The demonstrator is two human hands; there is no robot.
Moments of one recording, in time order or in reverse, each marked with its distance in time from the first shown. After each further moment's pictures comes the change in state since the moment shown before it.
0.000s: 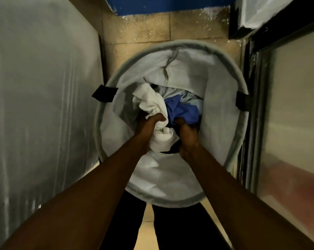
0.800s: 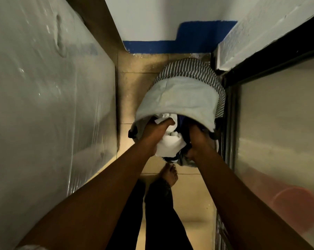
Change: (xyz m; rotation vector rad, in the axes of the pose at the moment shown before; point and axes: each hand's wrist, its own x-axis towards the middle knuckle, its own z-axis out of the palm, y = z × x) left_hand -0.127 0.077 0.007 0.085 -0.017 0.123; right_hand -0.107 -0.101 -0.016 -0.070 -0.056 0.104
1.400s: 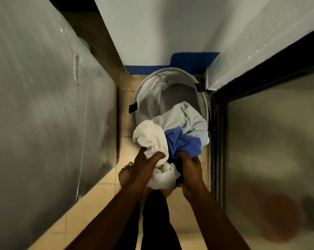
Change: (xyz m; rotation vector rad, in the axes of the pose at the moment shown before) left_hand -0.120 0.008 -0.031 -0.075 0.033 0.084; right_hand -0.121 0.002 -0.013 -0.022 0.062 -0.180
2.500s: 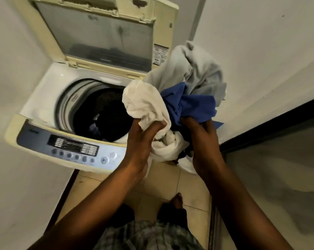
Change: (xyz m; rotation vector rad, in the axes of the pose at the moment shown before) left_hand -0.420 0.192 -0.283 -0.509 0.107 0.691; right_hand -0.501 -0.165 0.131 -0.112 -0.426 -0.693
